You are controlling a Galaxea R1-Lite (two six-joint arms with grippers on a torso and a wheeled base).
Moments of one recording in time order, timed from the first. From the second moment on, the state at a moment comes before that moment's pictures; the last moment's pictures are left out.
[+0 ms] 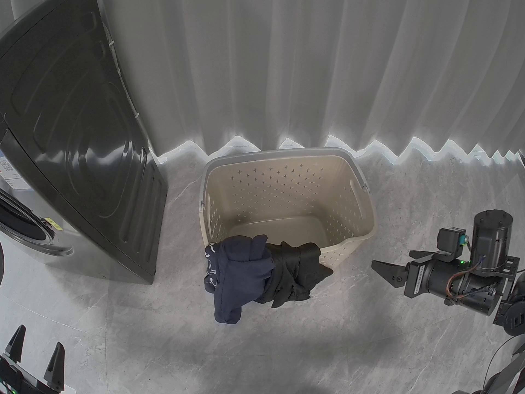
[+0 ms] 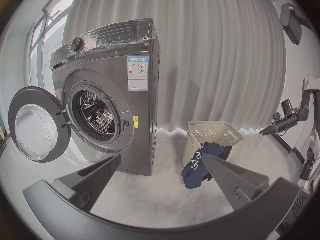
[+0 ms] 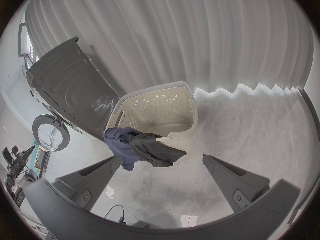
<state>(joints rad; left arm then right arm) -0.01 0.02 -0.02 -0.02 0.04 -0.07 0.50 1.51 -0.37 -0.76 -0.09 0.25</state>
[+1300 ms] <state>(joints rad) -0.01 0.02 -0.02 -0.02 0.04 -0.08 0.63 2.12 -0.75 -0.89 -0.18 0.29</state>
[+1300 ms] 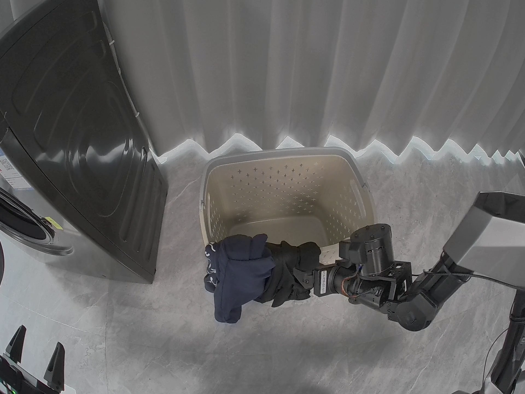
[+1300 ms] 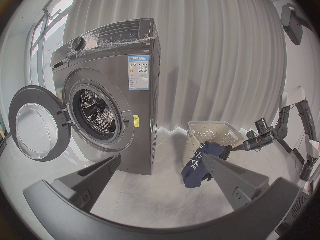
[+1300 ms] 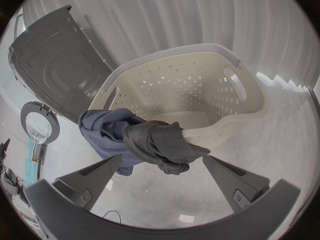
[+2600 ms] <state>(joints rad) -0.01 0.02 -0.02 -0.02 0.04 -0.08 0.64 2.43 -0.97 -1.15 -0.16 0.24</state>
